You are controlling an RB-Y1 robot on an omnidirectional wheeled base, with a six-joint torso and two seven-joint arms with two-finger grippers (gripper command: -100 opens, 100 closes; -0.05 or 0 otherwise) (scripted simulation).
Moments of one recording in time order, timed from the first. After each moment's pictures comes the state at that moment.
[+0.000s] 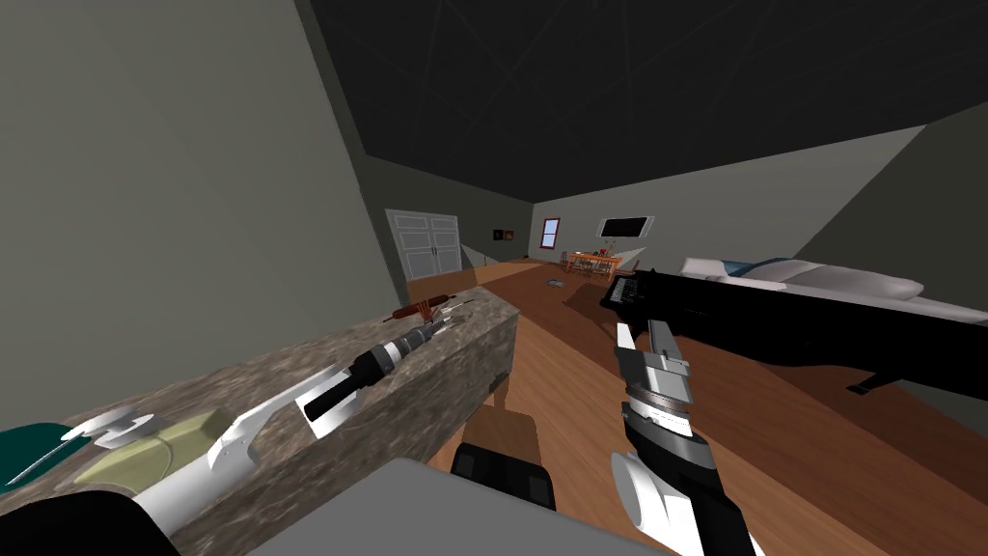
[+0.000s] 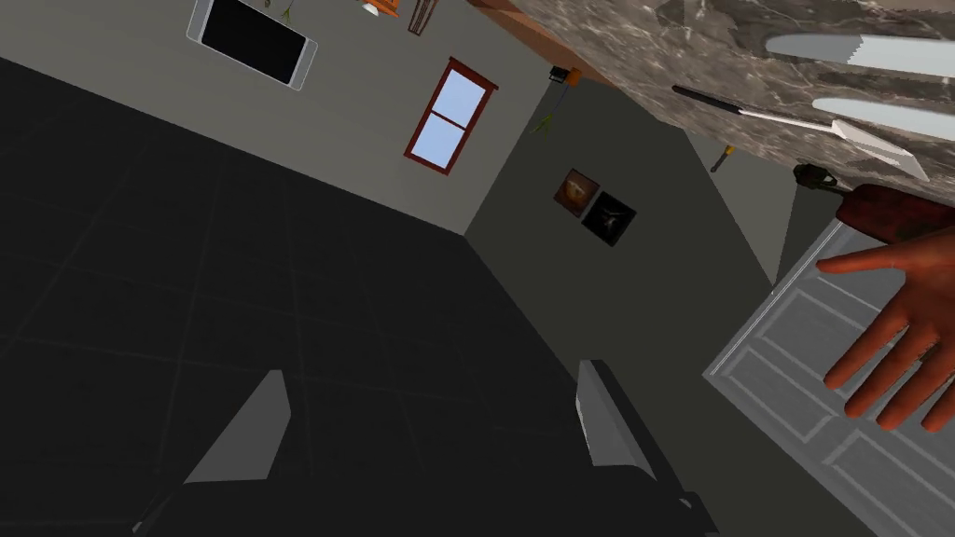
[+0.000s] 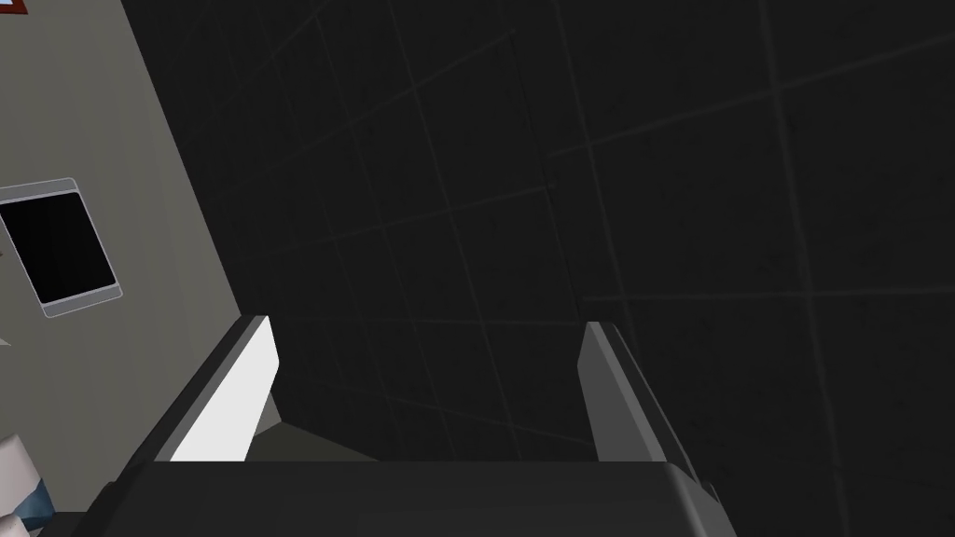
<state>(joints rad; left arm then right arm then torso) 0.50 0.94 0.03 -2.07 -0.12 -0.16 -0.07 0.47 0.01 0.00 -2.21 0.00 -0.59 0.06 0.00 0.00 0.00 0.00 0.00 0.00</state>
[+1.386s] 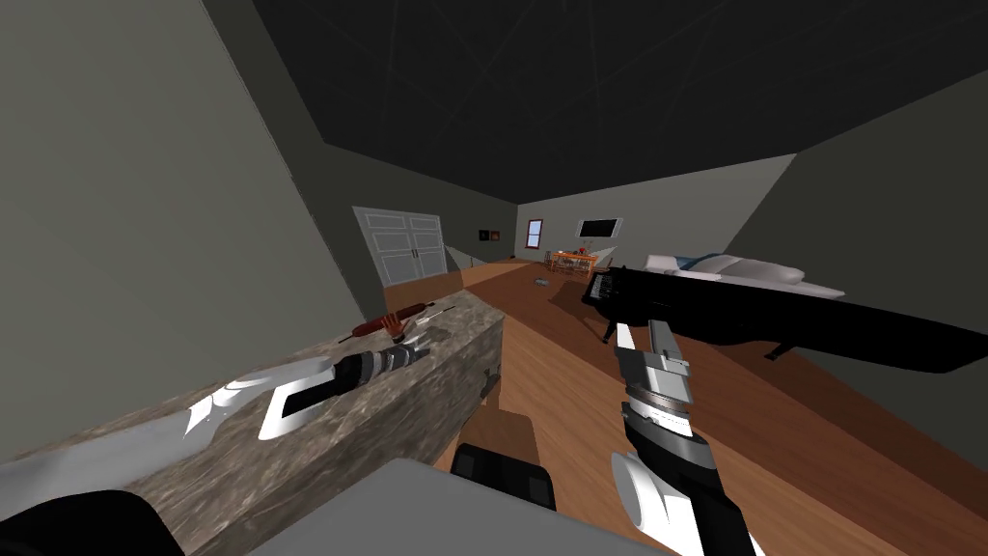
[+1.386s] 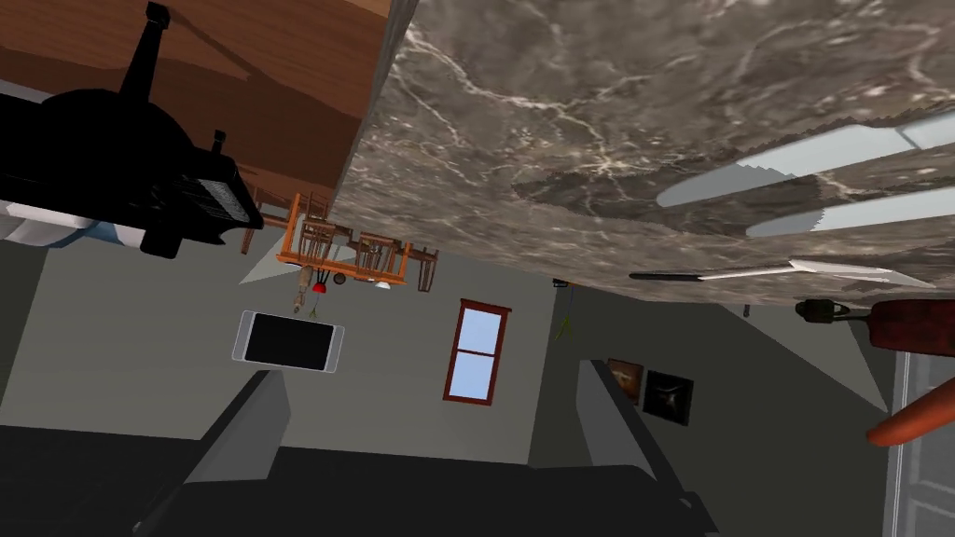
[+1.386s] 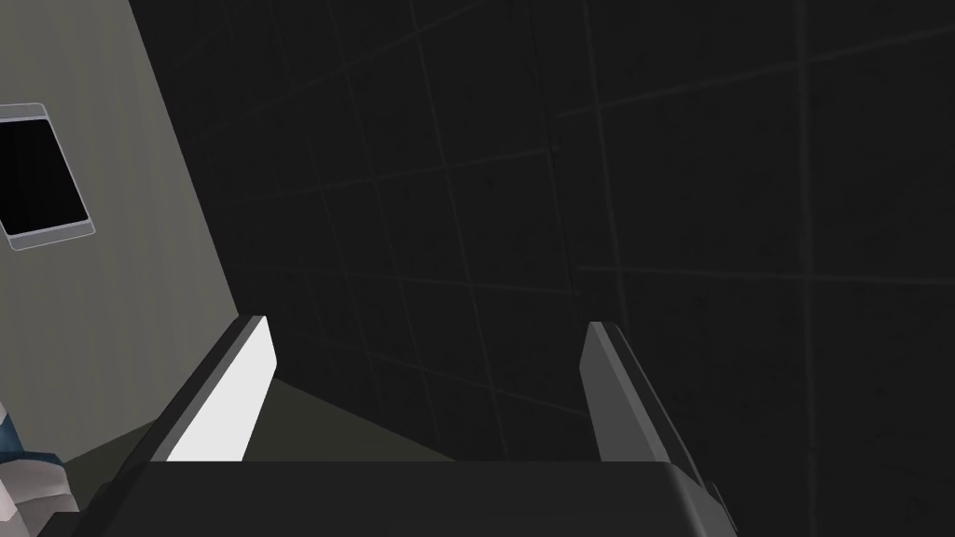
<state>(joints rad) 0.57 1.40 -0.12 -1.92 -0.17 -0.15 -0.03 0.47 0.01 0.00 -2.21 0.00 -0.59 0.06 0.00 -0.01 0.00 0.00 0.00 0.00</state>
